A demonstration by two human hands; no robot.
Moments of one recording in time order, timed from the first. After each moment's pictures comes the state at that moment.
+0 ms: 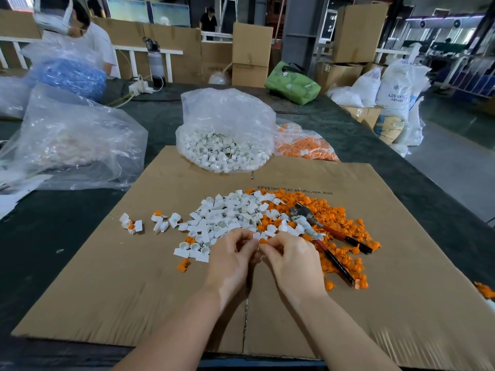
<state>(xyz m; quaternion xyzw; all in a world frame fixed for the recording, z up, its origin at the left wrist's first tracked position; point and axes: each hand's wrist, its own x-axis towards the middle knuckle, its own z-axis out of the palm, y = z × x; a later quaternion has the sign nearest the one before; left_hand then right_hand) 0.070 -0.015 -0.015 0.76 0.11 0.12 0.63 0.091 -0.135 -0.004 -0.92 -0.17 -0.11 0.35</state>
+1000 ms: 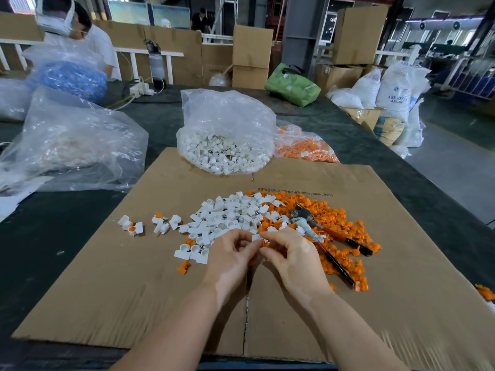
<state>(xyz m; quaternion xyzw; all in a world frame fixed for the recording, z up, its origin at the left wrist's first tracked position) 0.072 -0.011 -0.012 0.75 0.11 0.10 0.65 0.096 -0.142 0.000 -0.88 -0.24 -0.09 0.40</state>
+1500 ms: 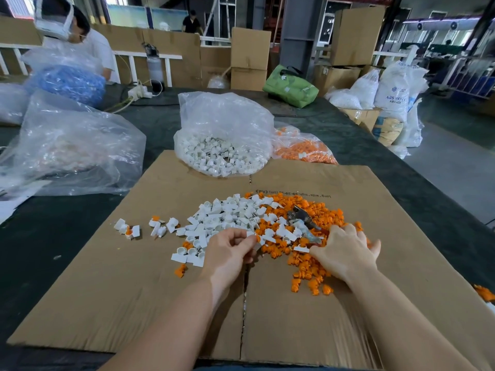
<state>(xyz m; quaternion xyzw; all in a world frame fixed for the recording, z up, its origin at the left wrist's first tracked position) 0.085 -0.009 -0.016 0.69 0.15 0.08 0.70 0.140 -0.199 0.019 -0.99 0.03 0.05 0.08</state>
